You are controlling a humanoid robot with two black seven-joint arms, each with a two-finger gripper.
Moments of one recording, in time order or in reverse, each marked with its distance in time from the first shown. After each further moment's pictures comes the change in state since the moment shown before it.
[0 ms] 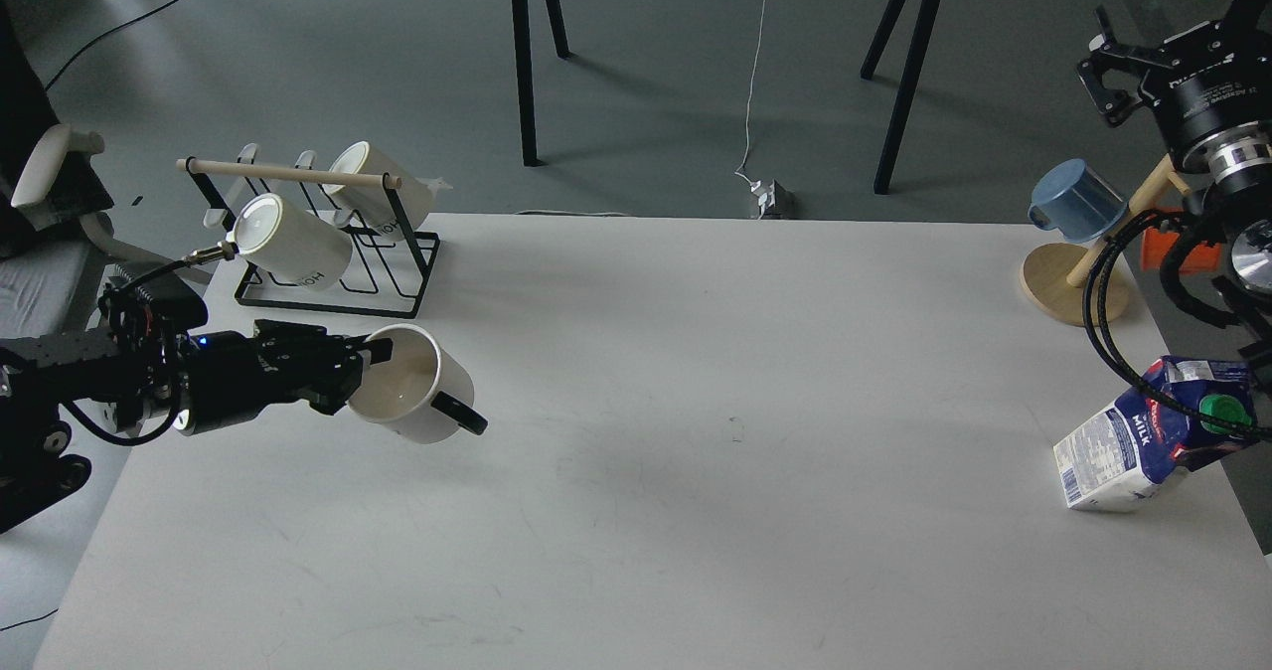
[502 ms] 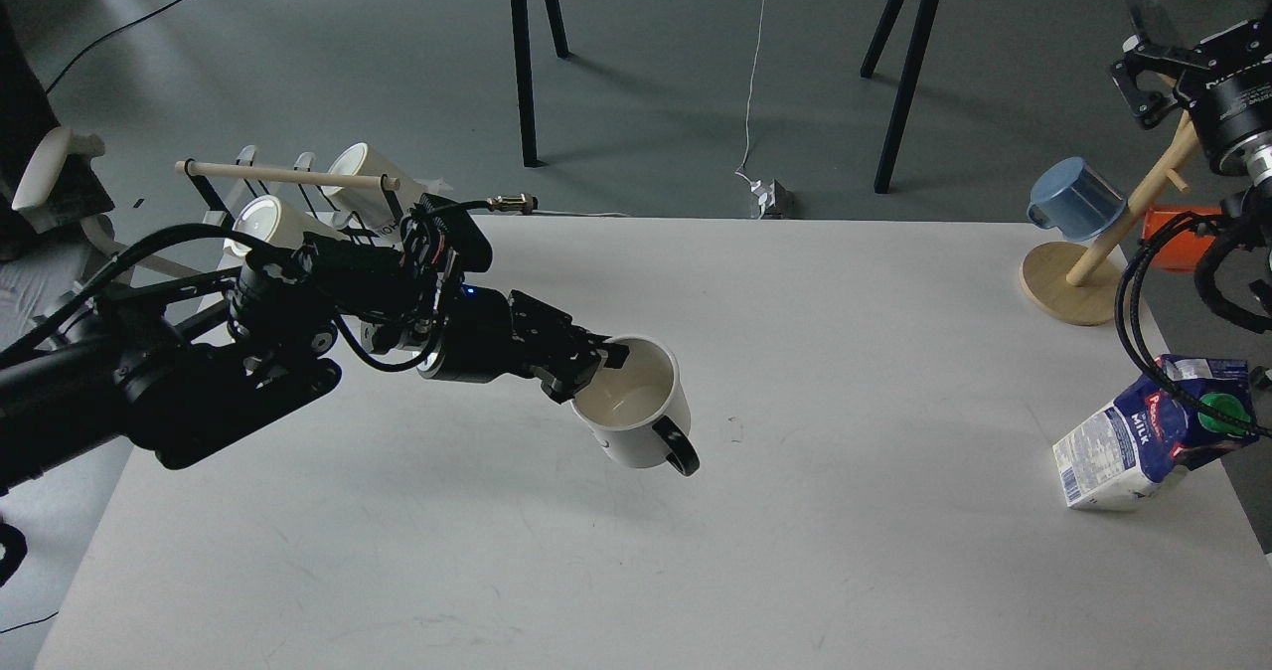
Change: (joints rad) left arm -0.225 -0.516 0.004 0.112 0.178 -0.341 0.040; right arm -0.015 -0.068 0.006 0.011 0.000 0.000 -0.001
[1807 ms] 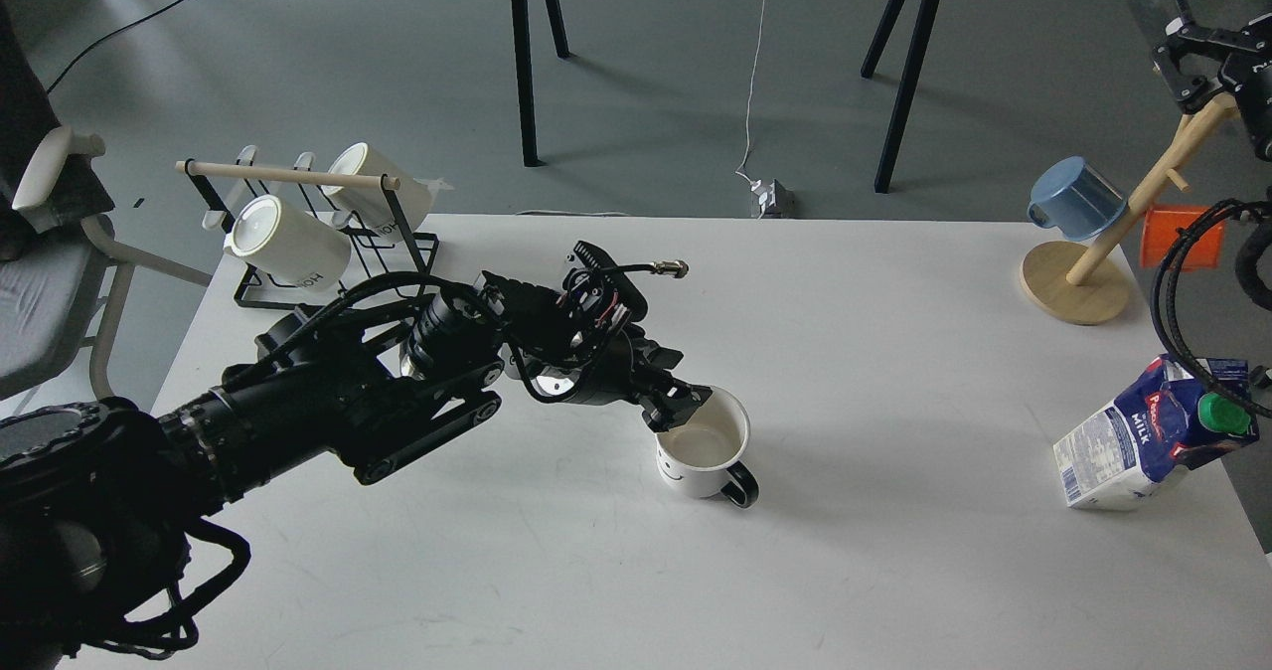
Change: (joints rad) left arm 0.021 -0.298 -0.072 0.262 0.123 -0.015 0.123; right arm 0.012 -0.039 -0.009 0.001 0.000 0.000 -0.006
